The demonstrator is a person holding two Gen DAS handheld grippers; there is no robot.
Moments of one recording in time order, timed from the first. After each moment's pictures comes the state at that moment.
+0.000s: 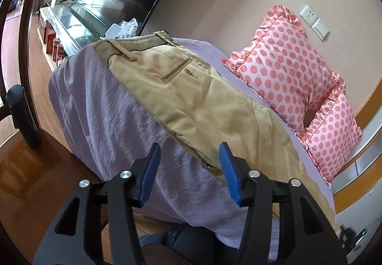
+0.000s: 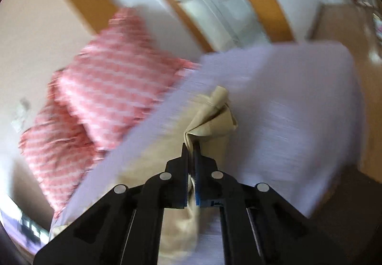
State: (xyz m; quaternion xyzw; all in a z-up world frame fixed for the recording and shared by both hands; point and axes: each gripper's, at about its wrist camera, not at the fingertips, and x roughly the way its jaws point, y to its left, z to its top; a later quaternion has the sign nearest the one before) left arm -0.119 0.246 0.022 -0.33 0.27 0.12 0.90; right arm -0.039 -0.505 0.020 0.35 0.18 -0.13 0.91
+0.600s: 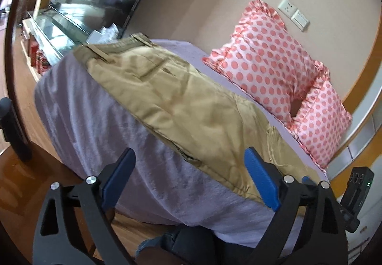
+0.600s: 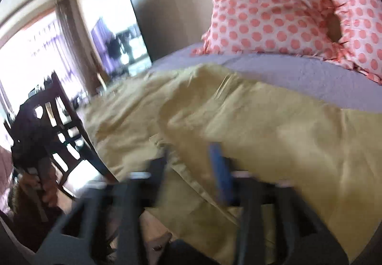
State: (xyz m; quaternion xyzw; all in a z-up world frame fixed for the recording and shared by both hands) left arm -0.114 0.229 0.020 -0.30 0.26 0.06 0.92; right arm 0.016 -0.136 0.037 0.04 0.32 0.39 0.86
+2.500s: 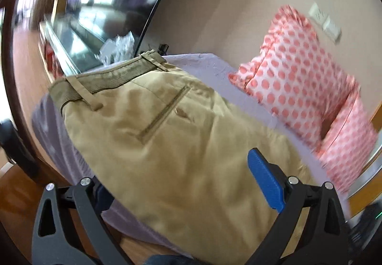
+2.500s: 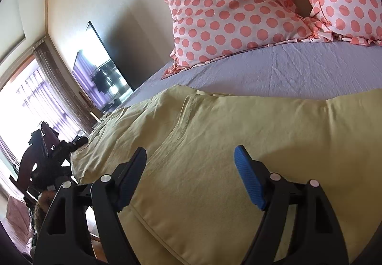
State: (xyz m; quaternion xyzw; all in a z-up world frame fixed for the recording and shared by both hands) left arm -0.041 0.275 0.031 -0.32 0.26 0.14 0.90; right arm 0.064 -0.149 0.021 0.15 0.34 0.34 0.86
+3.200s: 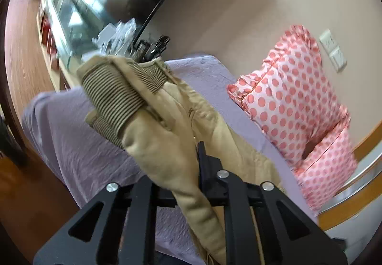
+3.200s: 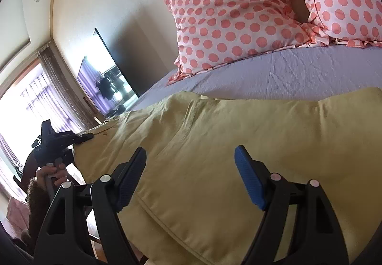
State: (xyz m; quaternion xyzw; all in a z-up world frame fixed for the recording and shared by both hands) left arm -0.024 0.314 0.058 -0.35 0.28 0.12 0.88; right arm 0.050 -0.163 0.028 0.17 0.32 0.35 0.87
